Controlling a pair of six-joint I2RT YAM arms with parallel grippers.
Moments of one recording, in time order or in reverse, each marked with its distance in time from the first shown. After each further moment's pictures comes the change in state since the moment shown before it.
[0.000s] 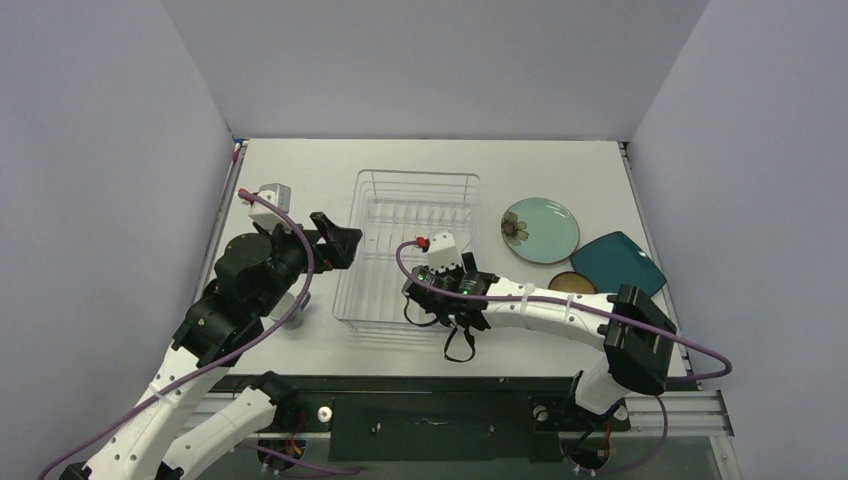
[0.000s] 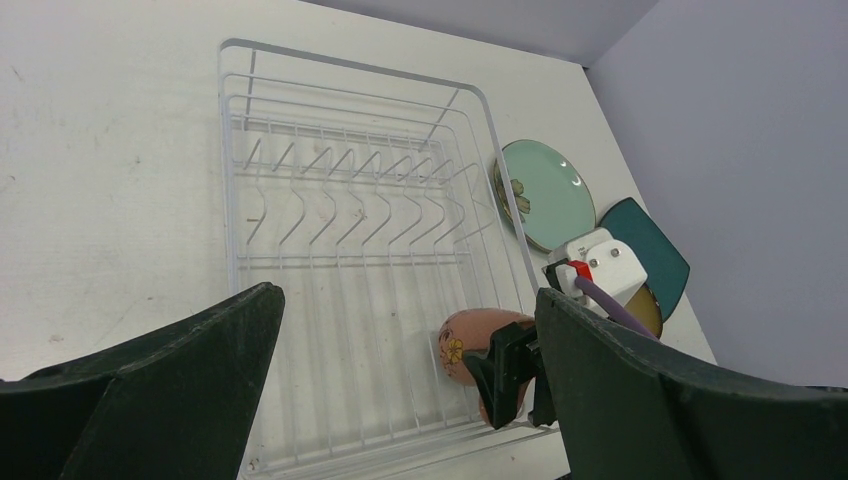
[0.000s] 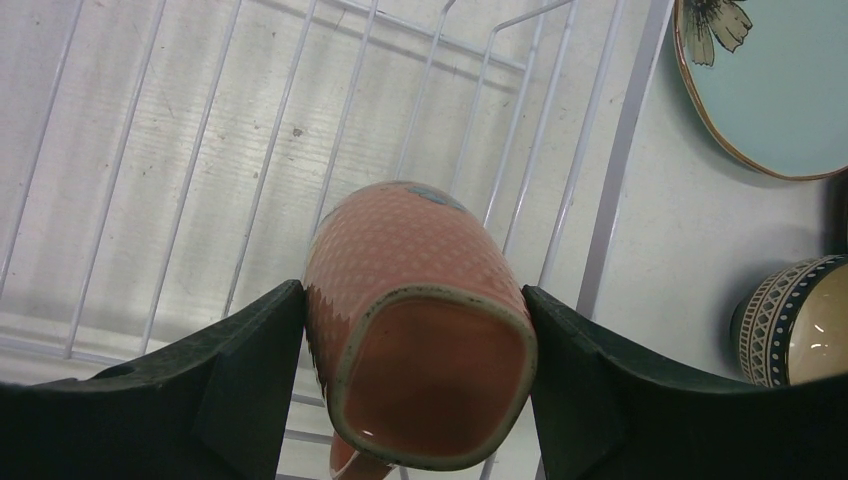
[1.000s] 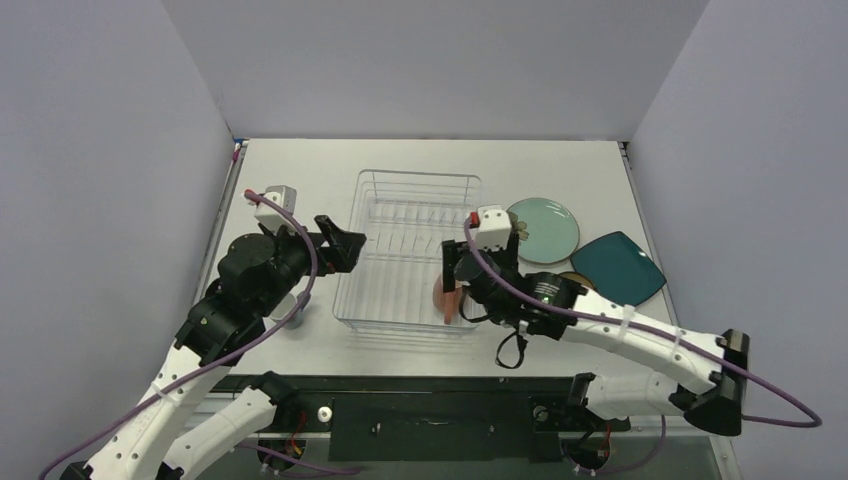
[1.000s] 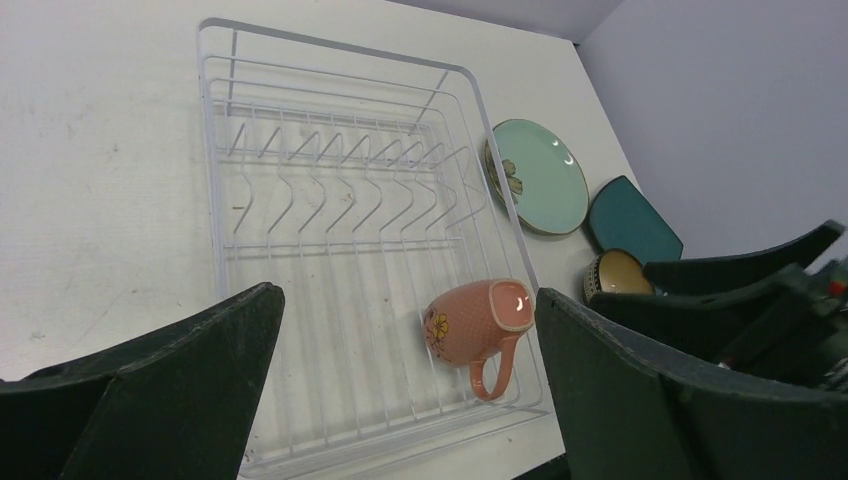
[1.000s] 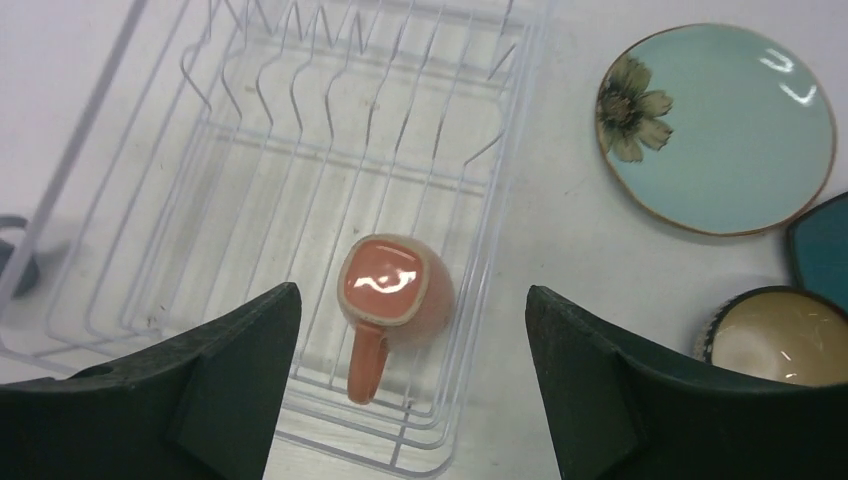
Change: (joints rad) left arm 0.000 0.002 -0.015 0.000 0.035 0.001; right arm -0.009 -0.350 -0.009 0.017 -0.007 -0.051
